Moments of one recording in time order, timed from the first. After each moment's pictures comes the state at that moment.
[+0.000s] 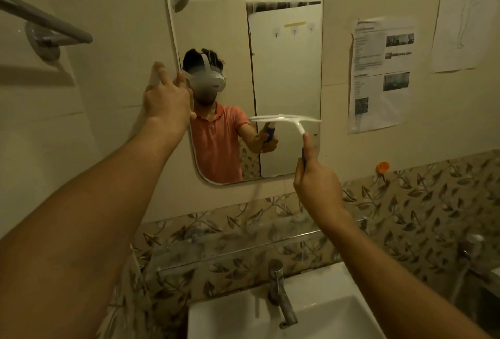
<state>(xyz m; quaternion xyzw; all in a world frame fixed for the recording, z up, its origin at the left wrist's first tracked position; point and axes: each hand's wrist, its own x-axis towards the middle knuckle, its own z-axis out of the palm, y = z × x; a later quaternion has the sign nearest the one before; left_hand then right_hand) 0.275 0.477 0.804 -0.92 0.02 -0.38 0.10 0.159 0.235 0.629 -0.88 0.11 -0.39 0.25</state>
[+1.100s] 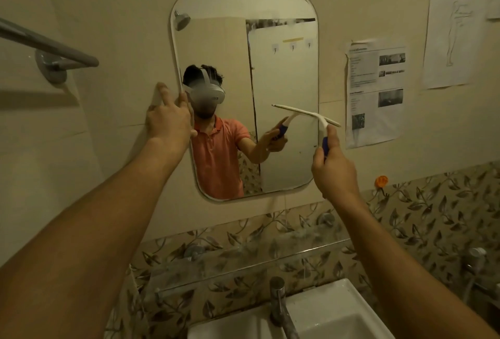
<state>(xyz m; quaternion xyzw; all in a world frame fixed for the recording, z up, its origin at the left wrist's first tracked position) 0.273 0.478 0.805 -0.91 0.03 -0.39 0.11 0.155 0.206 0.683 -0.81 0.14 -0.41 0.39</state>
